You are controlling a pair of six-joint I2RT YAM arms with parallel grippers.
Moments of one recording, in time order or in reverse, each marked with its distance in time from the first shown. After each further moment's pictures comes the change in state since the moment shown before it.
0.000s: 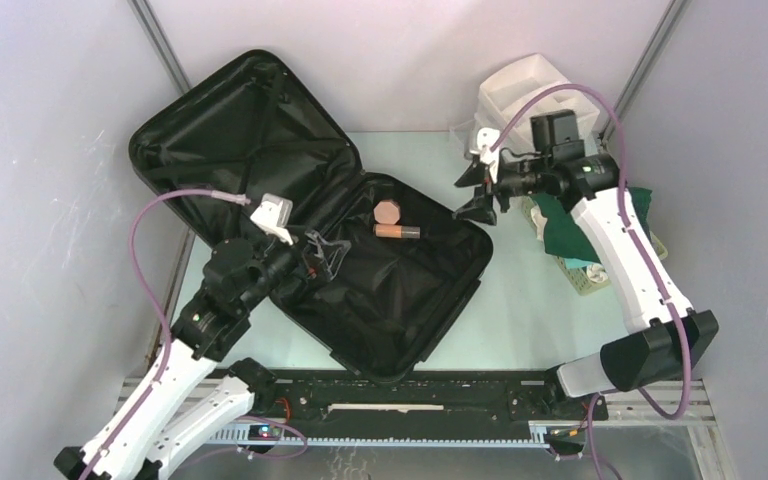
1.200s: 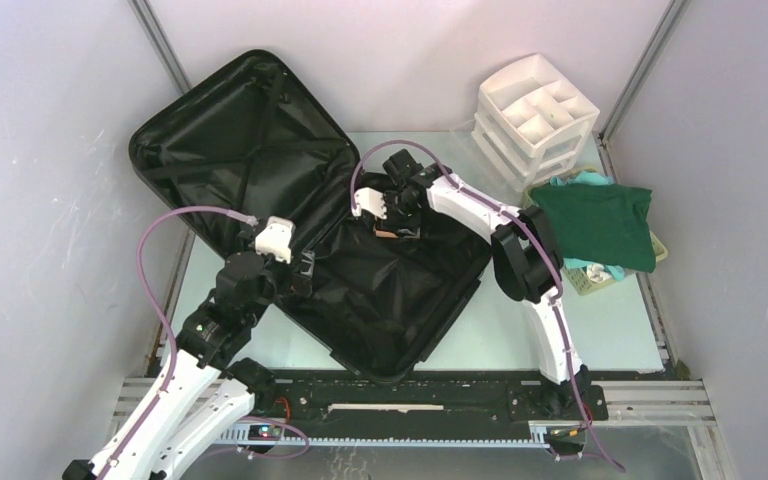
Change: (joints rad) left arm 0.058 -0.097 -0.119 -0.257 -0.313 0.307; right arm 0.388 0.798 0.289 0.097 0.650 -0.160
